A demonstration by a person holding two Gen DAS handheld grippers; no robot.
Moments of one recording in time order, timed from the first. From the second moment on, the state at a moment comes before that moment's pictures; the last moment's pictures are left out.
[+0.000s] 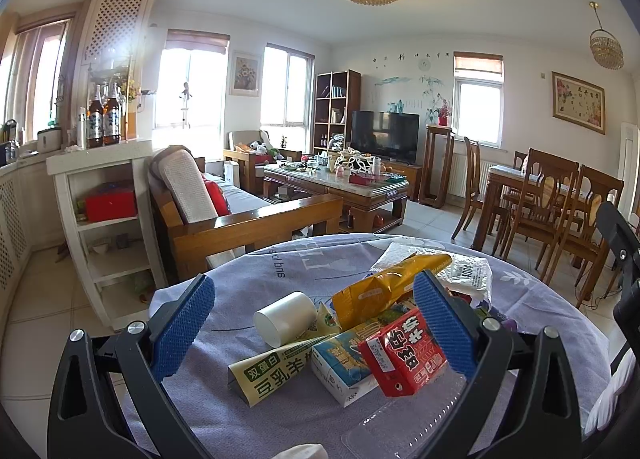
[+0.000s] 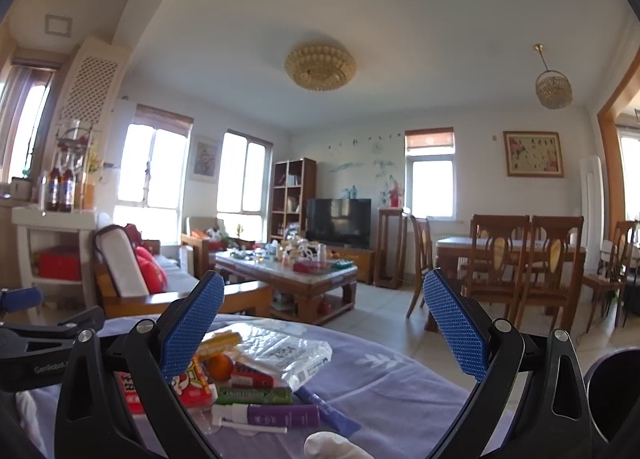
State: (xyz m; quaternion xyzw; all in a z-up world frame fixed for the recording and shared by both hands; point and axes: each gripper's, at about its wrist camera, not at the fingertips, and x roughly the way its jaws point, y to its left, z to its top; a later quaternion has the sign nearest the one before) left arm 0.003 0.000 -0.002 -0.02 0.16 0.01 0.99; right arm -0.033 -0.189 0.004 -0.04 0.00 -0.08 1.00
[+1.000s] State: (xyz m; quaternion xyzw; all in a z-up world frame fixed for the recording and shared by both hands) left arm 0.004 0.000 -0.005 -0.02 0.16 0.01 0.99; right arm -0.029 -0.189 0.001 -0.04 0.00 -0.08 1.00
